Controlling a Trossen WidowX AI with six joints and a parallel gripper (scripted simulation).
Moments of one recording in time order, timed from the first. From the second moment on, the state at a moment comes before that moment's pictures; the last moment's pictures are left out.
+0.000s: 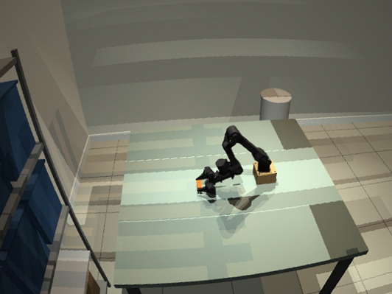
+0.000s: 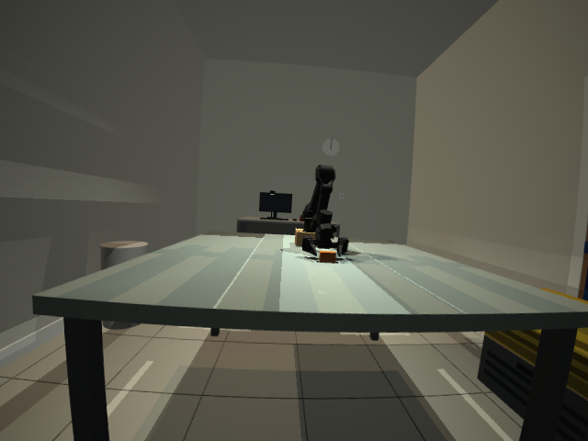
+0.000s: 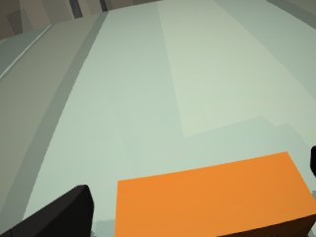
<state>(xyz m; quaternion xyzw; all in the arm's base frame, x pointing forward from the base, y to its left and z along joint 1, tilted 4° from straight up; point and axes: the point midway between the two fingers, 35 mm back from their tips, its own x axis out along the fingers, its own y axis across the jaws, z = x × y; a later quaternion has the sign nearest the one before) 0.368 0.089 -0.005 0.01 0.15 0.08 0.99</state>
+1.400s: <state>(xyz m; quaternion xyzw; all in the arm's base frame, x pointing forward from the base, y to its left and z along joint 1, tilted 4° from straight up) 0.372 0.087 0.017 -0.02 0.34 0.07 0.94</state>
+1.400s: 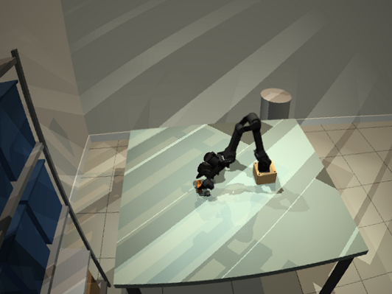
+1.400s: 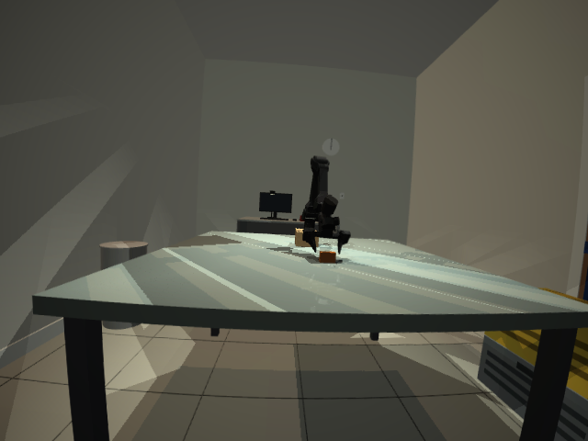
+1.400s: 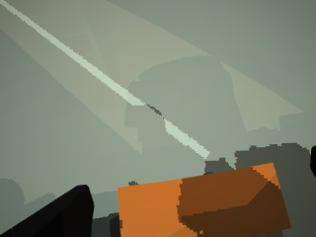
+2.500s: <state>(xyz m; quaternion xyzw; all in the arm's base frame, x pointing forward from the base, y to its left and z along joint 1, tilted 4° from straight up) 0.380 0.087 0.096 -0.04 0.65 0.07 0.75</state>
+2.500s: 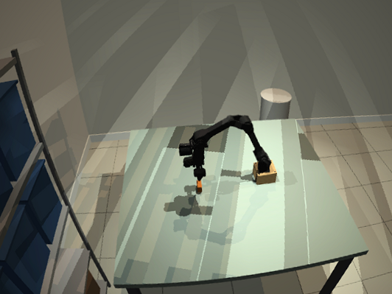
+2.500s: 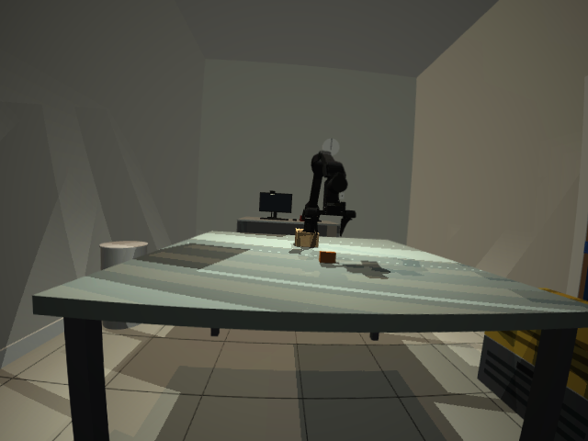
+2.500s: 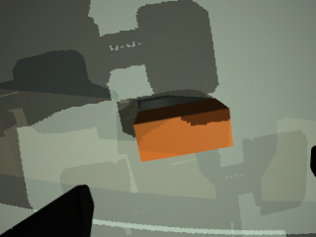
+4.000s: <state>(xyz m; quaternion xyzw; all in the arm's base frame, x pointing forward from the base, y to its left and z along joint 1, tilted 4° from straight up) 0.385 0.090 0.017 -0.04 0.67 0.07 0.74</state>
